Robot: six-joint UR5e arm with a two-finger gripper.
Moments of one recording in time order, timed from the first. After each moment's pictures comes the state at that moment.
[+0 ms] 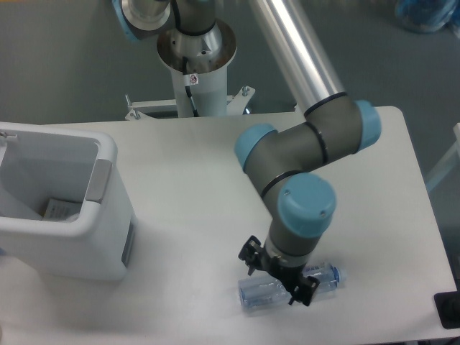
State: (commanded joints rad) arm 2.38 -2.25 -1.23 -1.22 1.57 1.18
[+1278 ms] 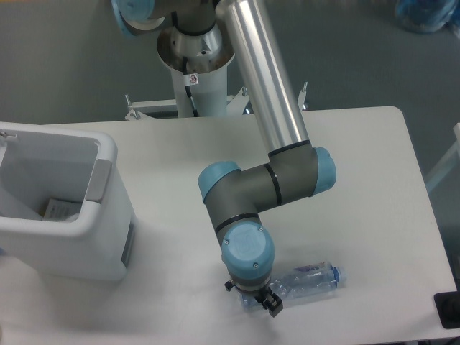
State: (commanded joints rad) arm 2.32 -2.35 -1.21 -1.15 1.66 1.18
